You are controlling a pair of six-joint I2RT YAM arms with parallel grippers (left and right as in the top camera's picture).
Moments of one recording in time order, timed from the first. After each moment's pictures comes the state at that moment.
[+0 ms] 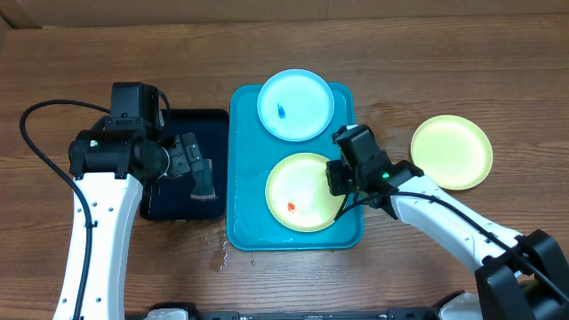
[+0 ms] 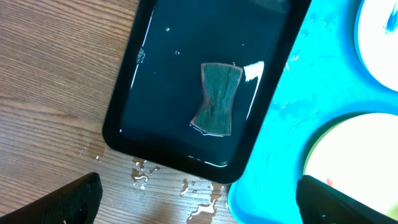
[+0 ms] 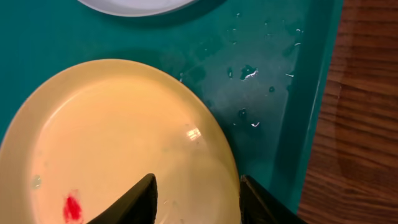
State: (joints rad) left arm 0.00 1.36 1.35 -1.24 -0.07 -0.35; right arm 0.54 1.57 0.86 -0.36 0.00 0.36
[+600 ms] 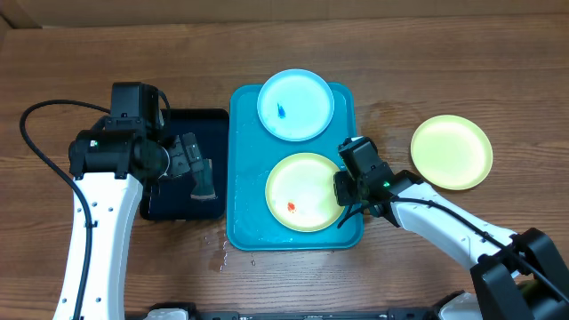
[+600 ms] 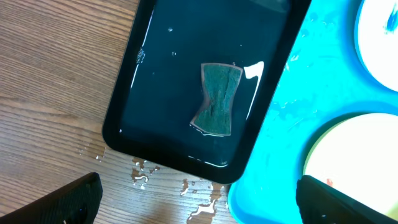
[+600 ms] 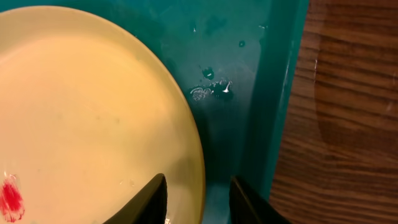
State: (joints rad) left arm 0.00 1.36 1.35 -1.24 -0.07 -0.35; right arm 0.54 1.57 0.80 -0.36 0.04 0.36
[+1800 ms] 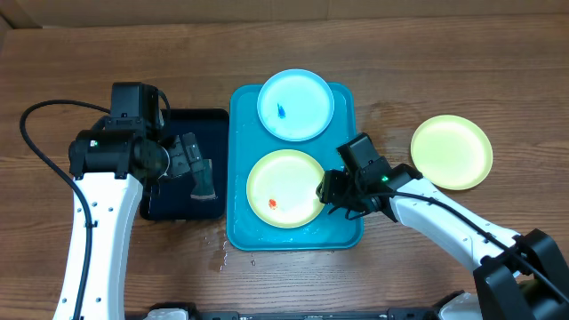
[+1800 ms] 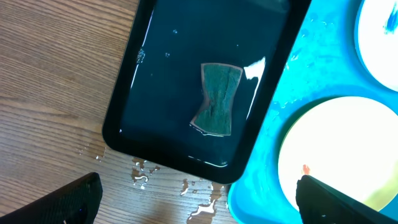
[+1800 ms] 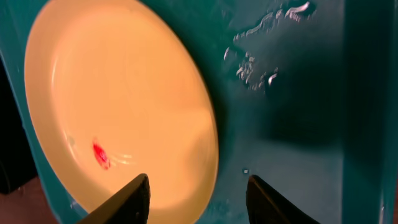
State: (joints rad) left arm 0.00 1.36 1.35 -1.24 -0.07 -0.35; right arm 0.55 1.57 0.86 -0.45 -0.22 0.76
